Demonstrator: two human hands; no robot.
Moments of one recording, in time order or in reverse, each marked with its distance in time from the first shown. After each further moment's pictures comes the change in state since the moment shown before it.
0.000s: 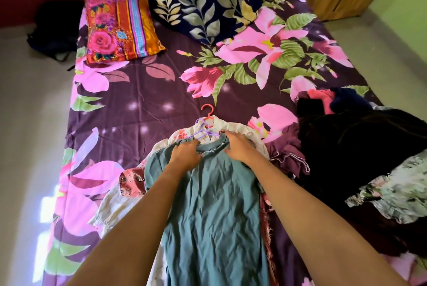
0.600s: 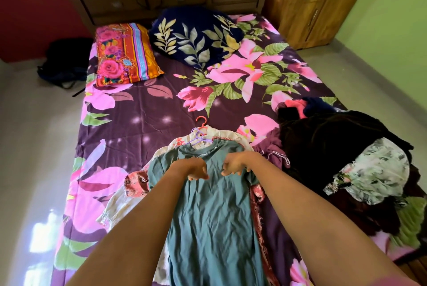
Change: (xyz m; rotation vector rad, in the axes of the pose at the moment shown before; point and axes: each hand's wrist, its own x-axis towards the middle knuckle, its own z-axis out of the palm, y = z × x) left_hand -0.107 0.038 -0.025 0.159 -0.468 0.220; right_hand -0.129 -0.031 -0.032 -0.105 -0.524 0.093
